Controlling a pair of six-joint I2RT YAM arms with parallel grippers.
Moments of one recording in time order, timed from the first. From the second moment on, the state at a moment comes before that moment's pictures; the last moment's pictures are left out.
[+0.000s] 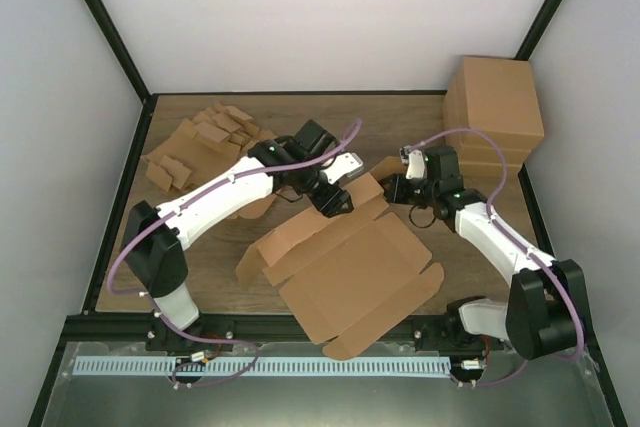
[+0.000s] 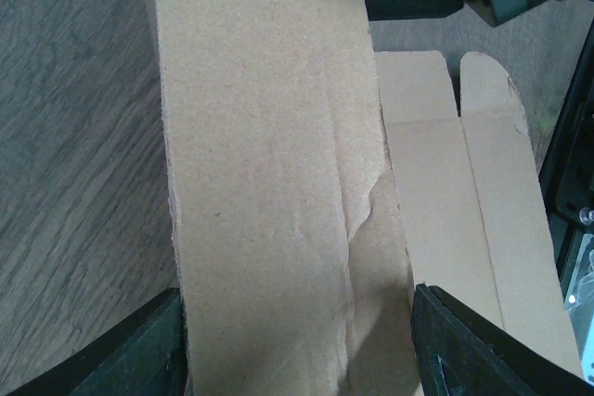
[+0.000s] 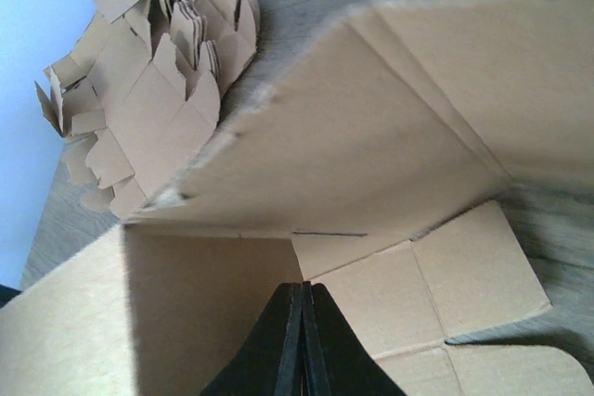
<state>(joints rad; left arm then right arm) -0.78 1.72 1.53 -0.84 0.37 0.13 0.27 1.24 0.76 -0.22 -0.51 0.41</state>
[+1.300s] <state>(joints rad) -0.83 1.74 1.53 -0.84 0.27 0.13 0.17 1.43 0.59 -0.02 -0.31 0.38</state>
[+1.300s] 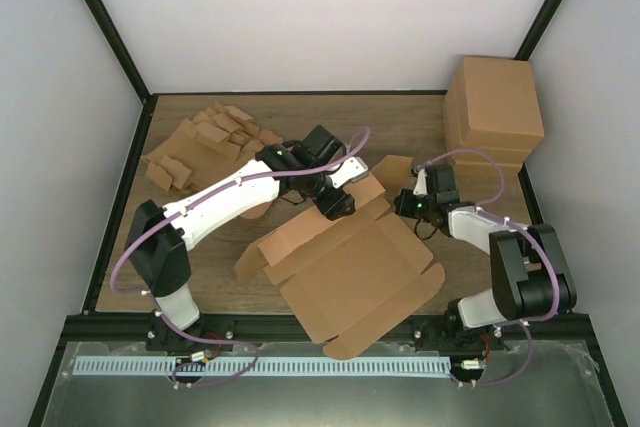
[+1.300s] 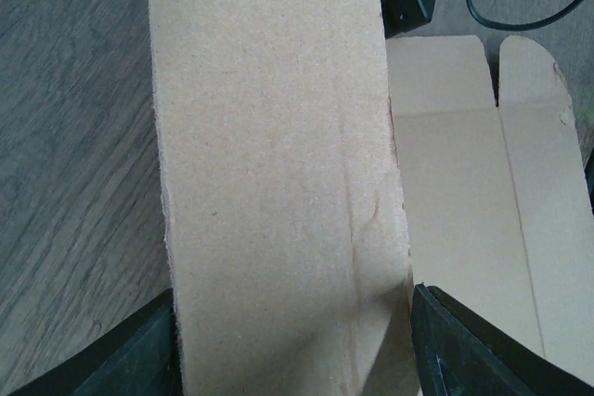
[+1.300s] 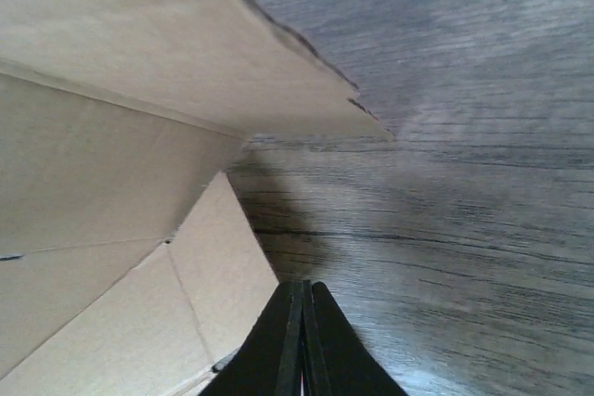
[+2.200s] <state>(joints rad) -0.83 1.75 1.55 -0.85 0.30 0.13 0.18 1.49 0.55 0.16 -0.54 0.37</state>
